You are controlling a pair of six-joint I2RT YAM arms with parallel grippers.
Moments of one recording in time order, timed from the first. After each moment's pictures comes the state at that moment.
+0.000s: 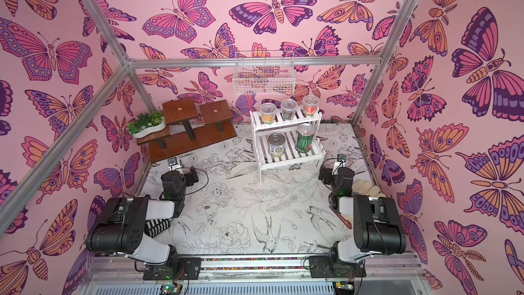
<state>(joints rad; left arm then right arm) -0.01 1.54 0.36 0.82 -0.25 -0.09 -0.05 1.51 0.38 0.73 0.03 0.00</state>
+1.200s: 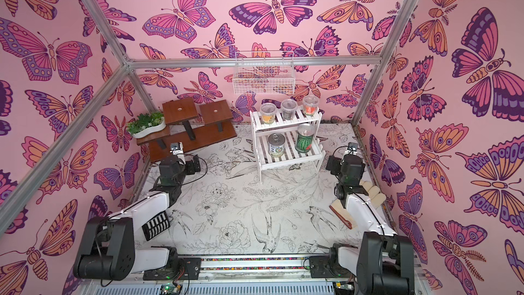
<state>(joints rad) -0.07 1.32 0.63 0.30 -0.13 -0.07 -0.04 1.17 0.61 0.10 0.19 0.07</state>
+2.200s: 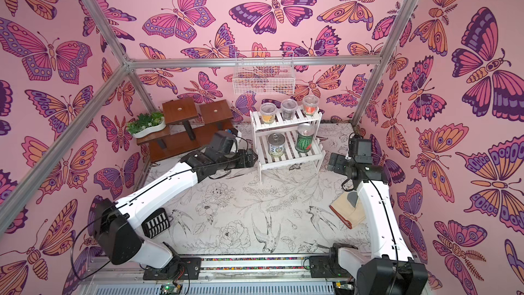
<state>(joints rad) -0.68 1.55 1.37 -0.54 0.08 -0.62 -0.04 1.14 1.09 -0.82 0.07 0.19</state>
